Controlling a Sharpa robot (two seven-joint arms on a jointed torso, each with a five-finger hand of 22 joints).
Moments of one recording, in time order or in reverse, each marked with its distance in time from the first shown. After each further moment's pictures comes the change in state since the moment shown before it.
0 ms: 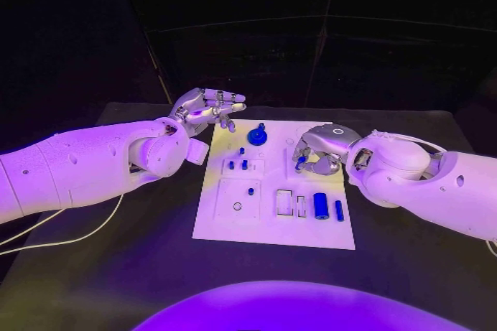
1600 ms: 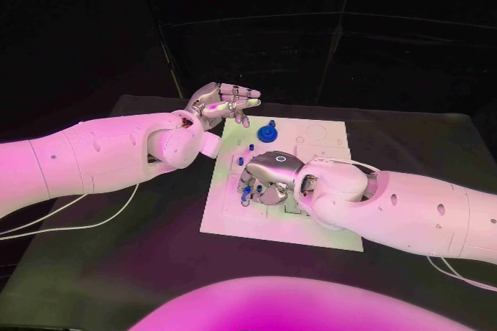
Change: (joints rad) left arm 0.000 0.031 0.000 -0.031 0.000 0.001 0.001; left_hand 0.000 0.000 0.000 0.000 0.000 0.000 0.000 0.000 0.000 0.000 0.000 0.000 0.000 0.000 0.000 -0.005 -0.022 -0.001 0.000 0.000 0.000 0.000; right arm -0.066 0.278 -0.044 -0.042 0.064 -0.010 0.123; right_hand -0.011 -0.011 0.034 -0.017 0.020 -0.010 0.005 -0.012 -0.006 0.000 0.000 -0.025 0.003 0.000 0.000 0.000 -0.005 0.000 0.000 0.000 0.003 0.000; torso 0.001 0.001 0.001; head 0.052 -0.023
